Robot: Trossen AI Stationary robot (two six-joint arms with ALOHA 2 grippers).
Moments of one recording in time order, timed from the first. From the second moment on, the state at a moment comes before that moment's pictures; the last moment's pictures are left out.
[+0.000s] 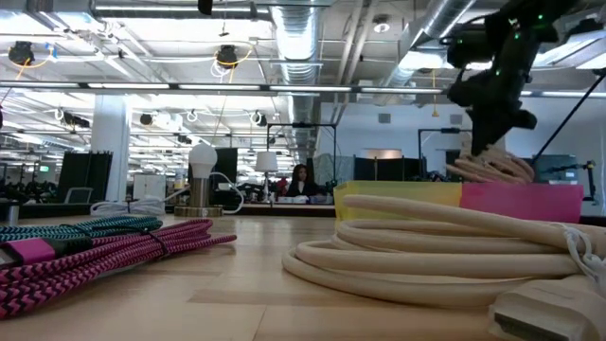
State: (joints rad) left arm -0.17 1.12 0.87 0.28 -0.52 -0.11; right arm -0.74 1.06 0.81 -0.90 0.01 0.26
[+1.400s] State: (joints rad) left arm -0.17 1.12 0.87 0.27 -0.52 -0.11; right arm -0.63 0.87 0.89 -0.45 -0.72 0.22
